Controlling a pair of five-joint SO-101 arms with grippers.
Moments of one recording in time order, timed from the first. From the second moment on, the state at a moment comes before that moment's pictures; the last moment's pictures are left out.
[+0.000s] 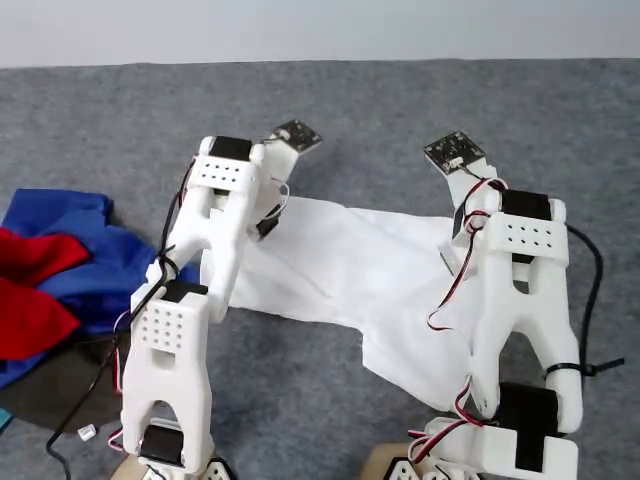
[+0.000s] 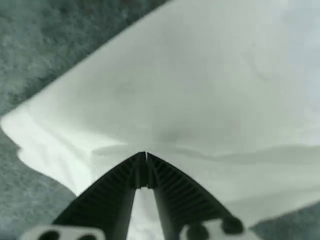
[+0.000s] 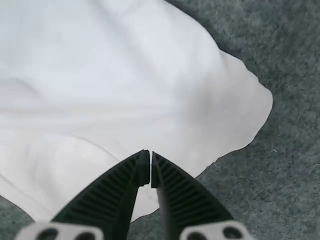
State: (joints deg) left arm 7.6 45.1 -32.8 91.6 -21.7; right arm 6.3 -6.9 18.8 73.0 35.0
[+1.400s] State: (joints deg) left arm 7.6 32.4 -12.7 87.2 -22.8; right arm 6.5 -6.9 18.8 77.5 35.0
